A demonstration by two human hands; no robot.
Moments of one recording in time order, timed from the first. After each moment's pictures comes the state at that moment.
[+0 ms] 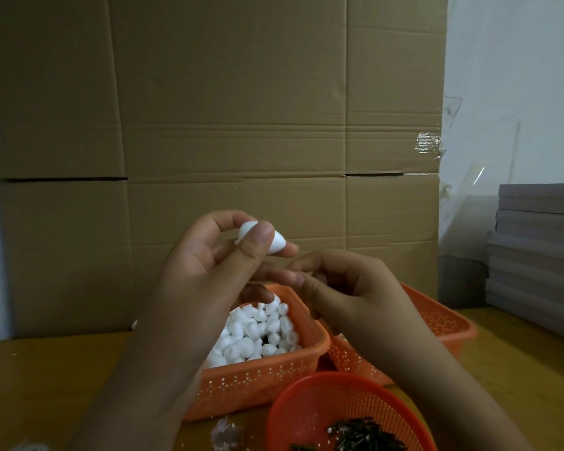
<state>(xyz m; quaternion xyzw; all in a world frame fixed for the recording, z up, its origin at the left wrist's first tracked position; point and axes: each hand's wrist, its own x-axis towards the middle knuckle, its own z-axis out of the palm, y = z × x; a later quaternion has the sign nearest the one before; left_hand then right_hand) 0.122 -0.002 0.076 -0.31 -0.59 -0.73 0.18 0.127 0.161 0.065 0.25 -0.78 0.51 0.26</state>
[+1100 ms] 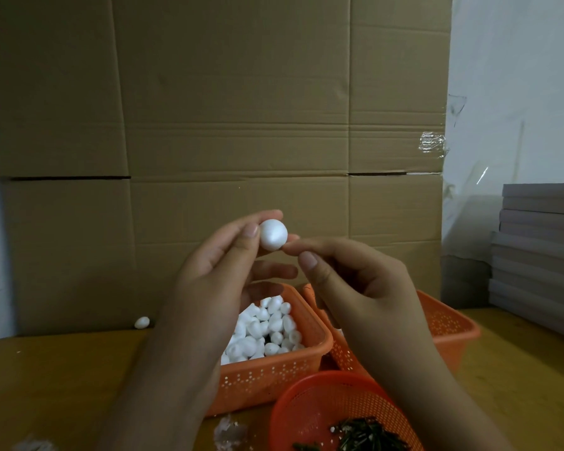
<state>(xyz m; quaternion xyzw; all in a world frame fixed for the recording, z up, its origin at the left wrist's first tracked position) 0.116 0.001 0.069 -0.28 -0.58 -0.75 0.15 0.135 0.145 0.062 0.30 -0.69 0.55 0.37</state>
